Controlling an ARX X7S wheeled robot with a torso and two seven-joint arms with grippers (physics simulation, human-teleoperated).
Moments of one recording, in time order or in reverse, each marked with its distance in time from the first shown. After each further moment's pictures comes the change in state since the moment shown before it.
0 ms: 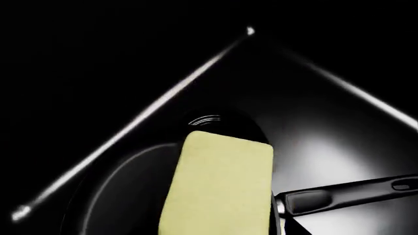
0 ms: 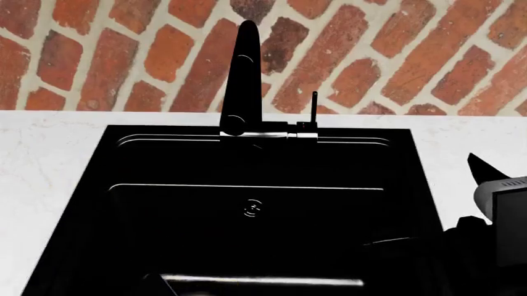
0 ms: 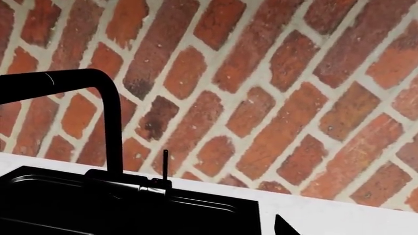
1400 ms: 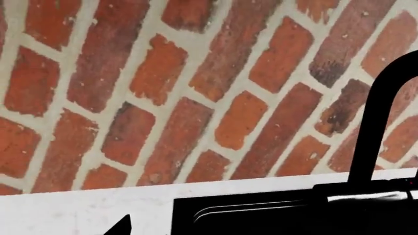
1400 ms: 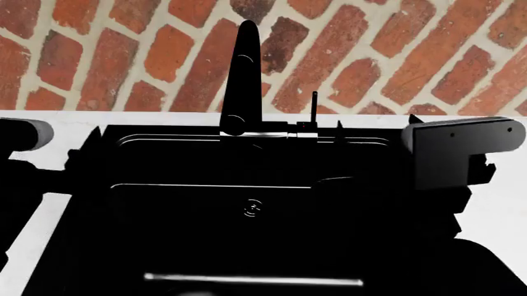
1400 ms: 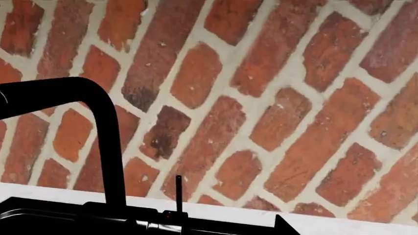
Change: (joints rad) left arm -0.058 -0.051 -0.541 0.258 -0.130 0.094 -0.486; right arm 0.309 -0.337 -0.167 0.386 -0.182 0.012 -0.099
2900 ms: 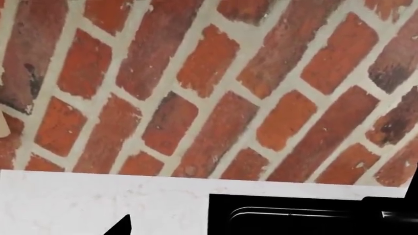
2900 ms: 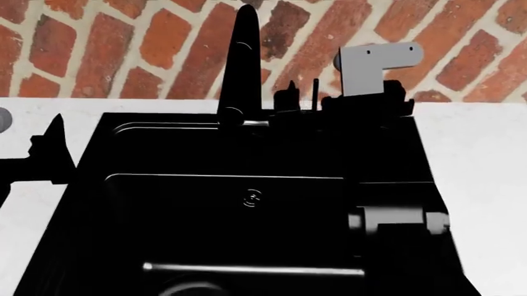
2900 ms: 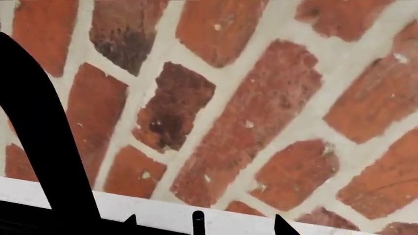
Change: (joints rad) left arm 0.011 -0.023 -0.078 -0.019 -0.026 0.024 -0.048; right arm 0.600 -0.528 -0.007 1.335 -0.317 -0.275 -0.442
